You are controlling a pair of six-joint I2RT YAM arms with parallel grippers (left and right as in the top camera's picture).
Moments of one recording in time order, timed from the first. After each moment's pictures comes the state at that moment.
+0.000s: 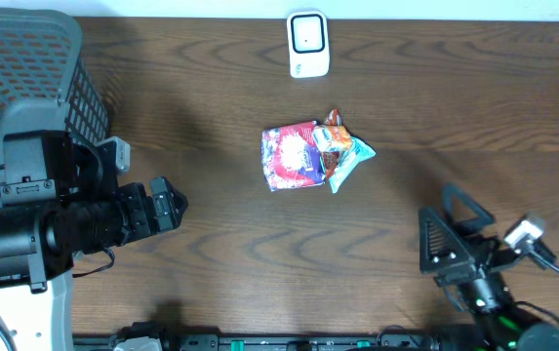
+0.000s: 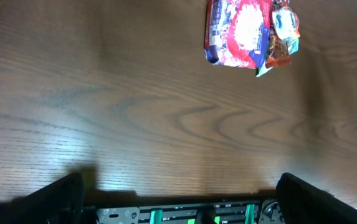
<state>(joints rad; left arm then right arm) 0.12 1.10 1.48 -1.58 0.38 -0.17 0.05 0.10 0.37 0.03 -0.43 0.88</state>
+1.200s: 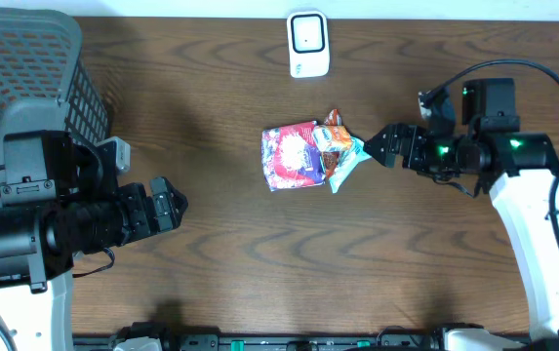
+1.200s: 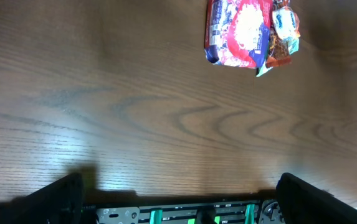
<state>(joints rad) 0.12 1.10 1.48 -1.58 0.38 -0.17 0.05 1.42 1.24 -0.94 -0.57 0.29</state>
